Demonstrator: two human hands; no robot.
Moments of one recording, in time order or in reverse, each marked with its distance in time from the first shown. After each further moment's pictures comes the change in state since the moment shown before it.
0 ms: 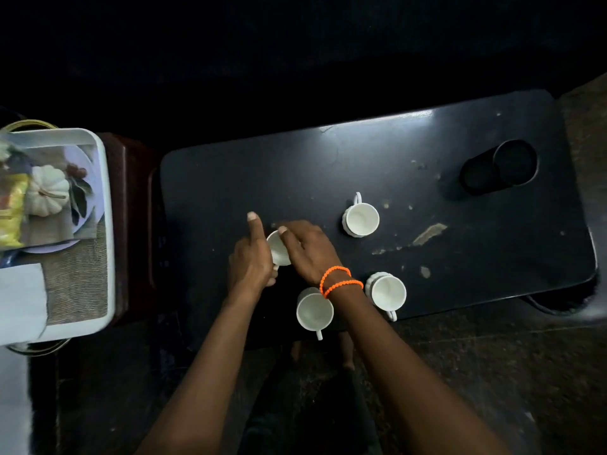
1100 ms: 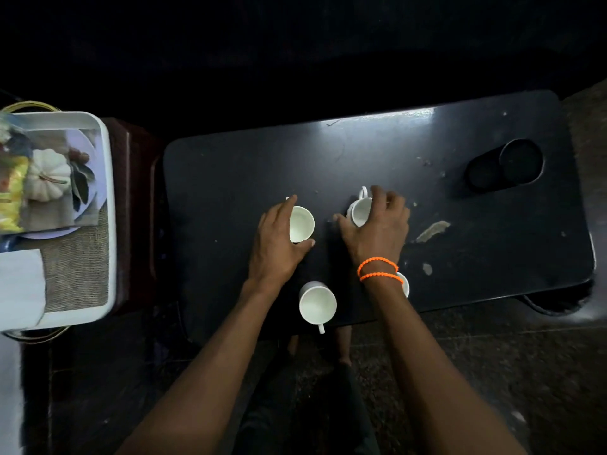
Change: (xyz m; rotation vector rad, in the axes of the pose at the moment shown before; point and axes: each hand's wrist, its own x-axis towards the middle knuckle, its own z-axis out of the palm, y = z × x) left_hand 0.015 -0.016 0.025 0.392 0.060 0.783; right_hand -0.005 0.036 -0.056 -0.406 0.623 0.211
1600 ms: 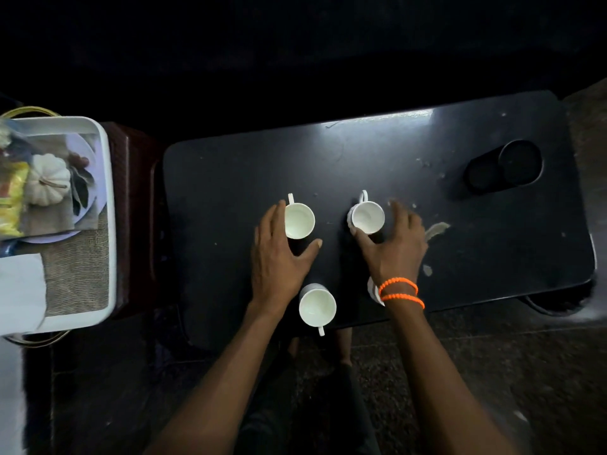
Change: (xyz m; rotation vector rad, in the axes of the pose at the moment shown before) left_hand -0.026 0.015 0.003 0.000 0.156 -0.049; right_hand -0.013 0.041 -0.010 0.112 0.073 0.030
